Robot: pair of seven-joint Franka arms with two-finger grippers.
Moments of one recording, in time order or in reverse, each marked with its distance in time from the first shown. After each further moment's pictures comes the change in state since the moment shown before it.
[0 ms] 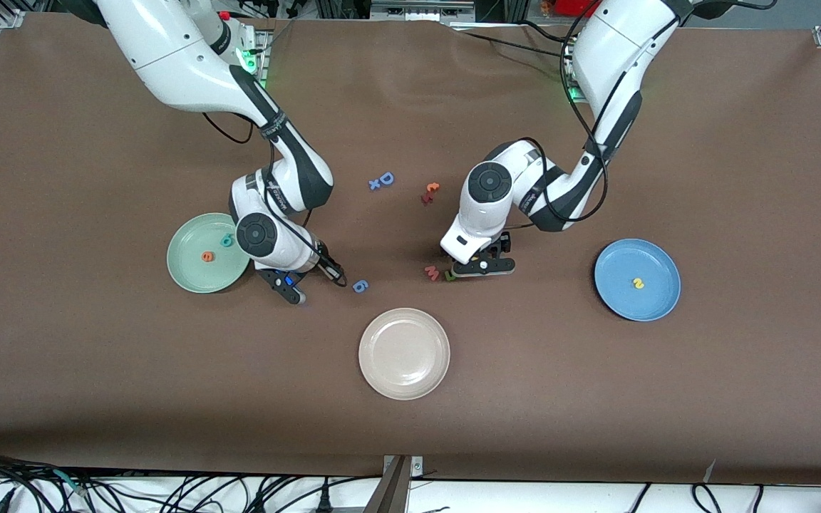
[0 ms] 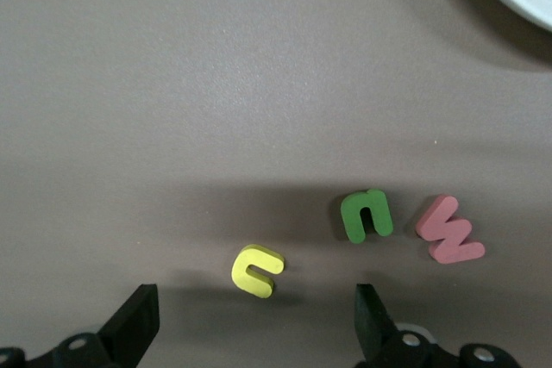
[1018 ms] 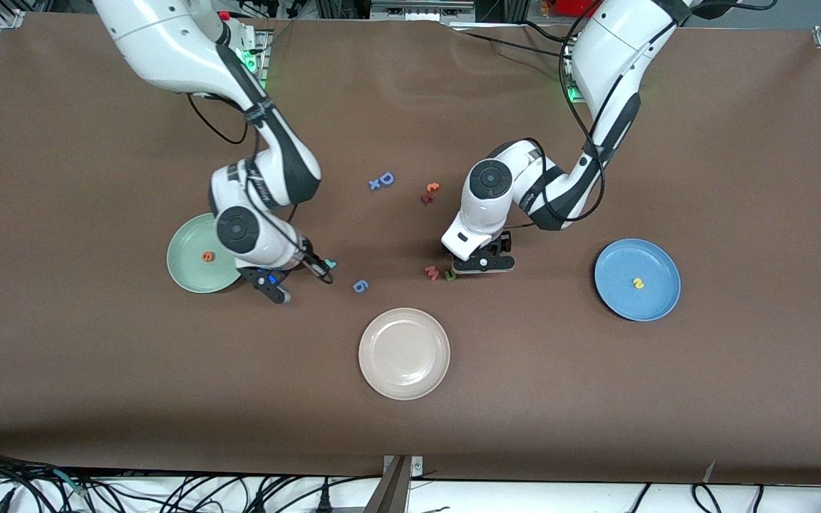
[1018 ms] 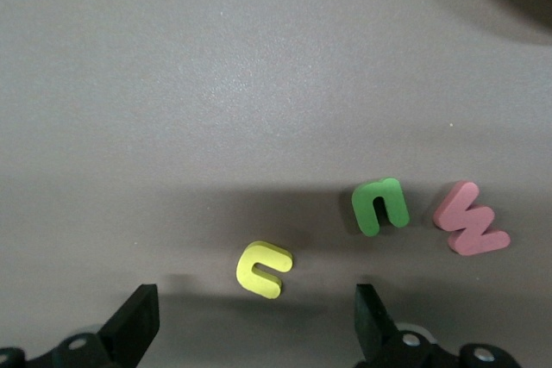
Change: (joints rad) left arm 0.002 0.000 0.002 -0.035 0.034 0.040 -0.001; right arm 0.067 -0.052 -0.071 -0.006 0.012 -0.025 -0.022
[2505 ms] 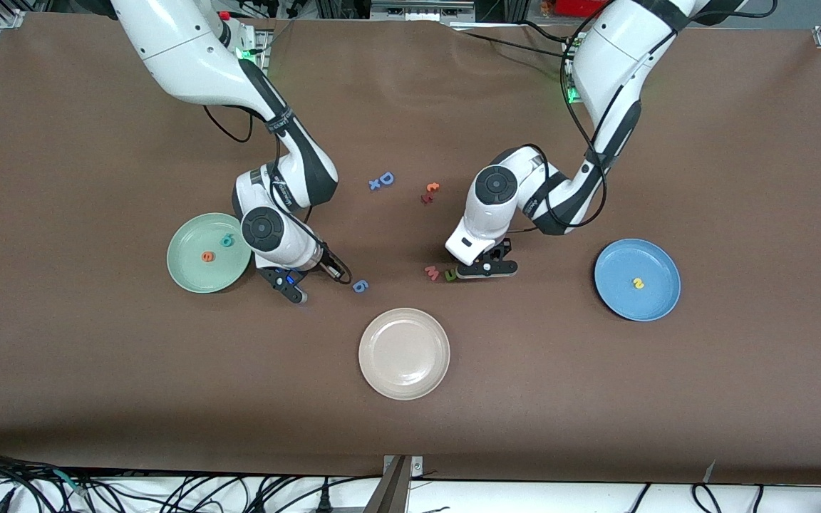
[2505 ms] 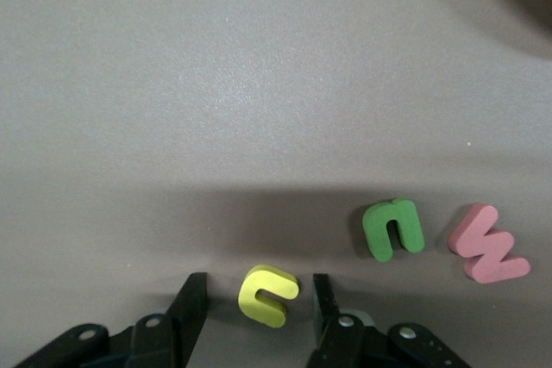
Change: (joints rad) left arm 0.014 0.025 0.005 0.000 0.000 0.047 -0.003; right arm 0.020 0.043 -0.007 0.001 0.000 0.057 0.014
